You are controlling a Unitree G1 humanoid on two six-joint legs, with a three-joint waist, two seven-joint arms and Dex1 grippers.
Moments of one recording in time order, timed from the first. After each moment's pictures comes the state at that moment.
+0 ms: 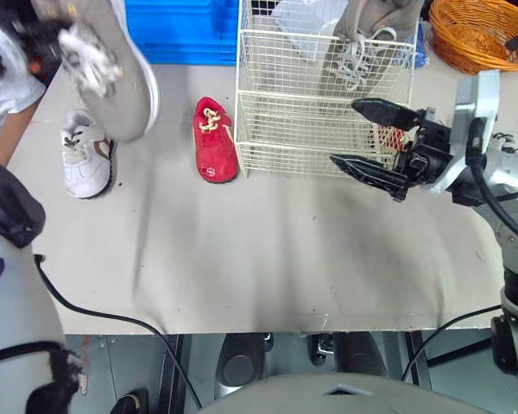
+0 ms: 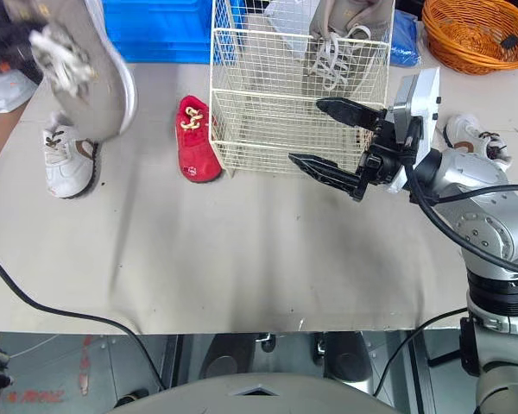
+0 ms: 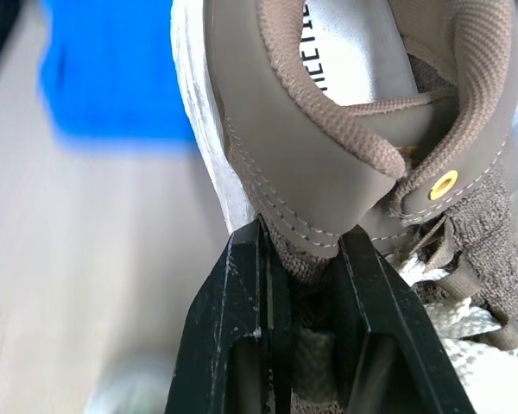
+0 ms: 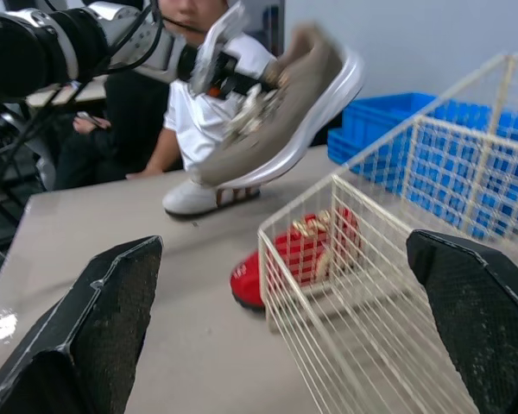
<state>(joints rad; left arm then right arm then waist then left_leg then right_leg) -1.52 0.96 0.28 1.20 -0.11 0.51 -0.82 -0.50 -0.59 -0.10 -0.43 0.84 0.60 0.78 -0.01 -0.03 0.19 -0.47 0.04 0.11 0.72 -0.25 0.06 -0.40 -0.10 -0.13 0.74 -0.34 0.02</state>
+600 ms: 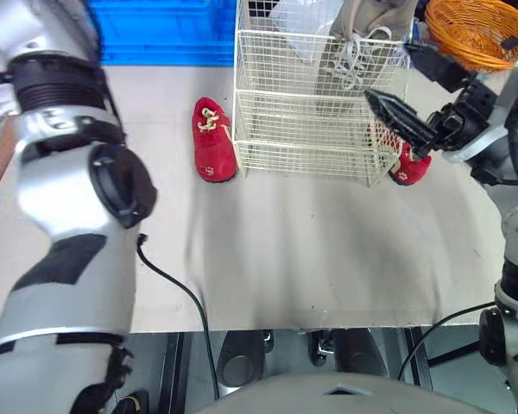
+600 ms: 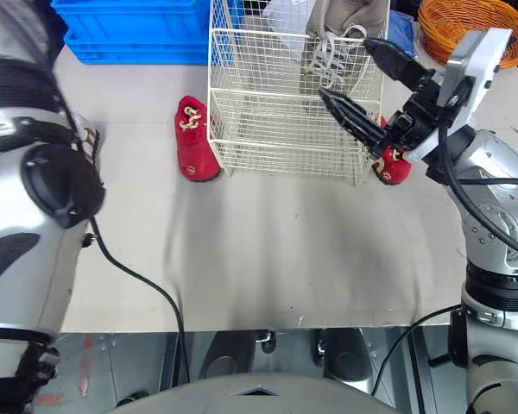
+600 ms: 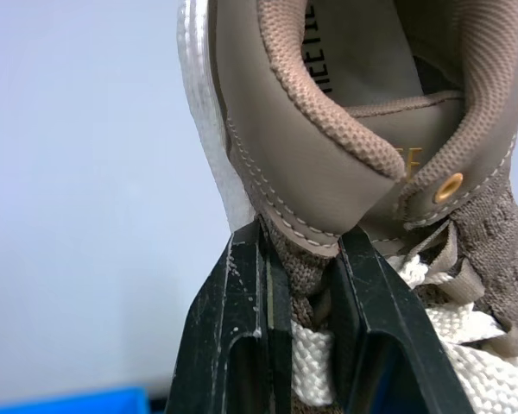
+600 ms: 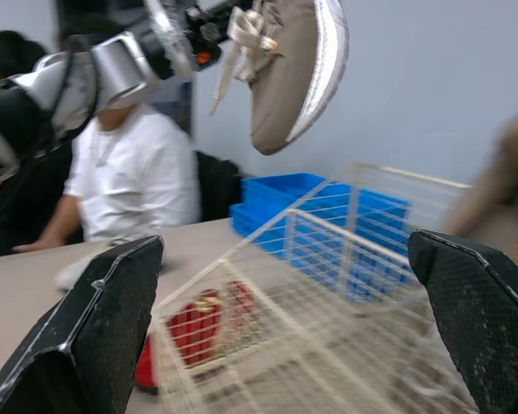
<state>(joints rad) -1.53 0.48 0.38 0.84 -0.30 0.02 -0.54 -0.51 -0.53 -0.21 -0.41 0.77 0.47 0.62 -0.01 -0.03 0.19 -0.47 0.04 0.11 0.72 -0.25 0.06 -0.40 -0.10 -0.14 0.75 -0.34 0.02</state>
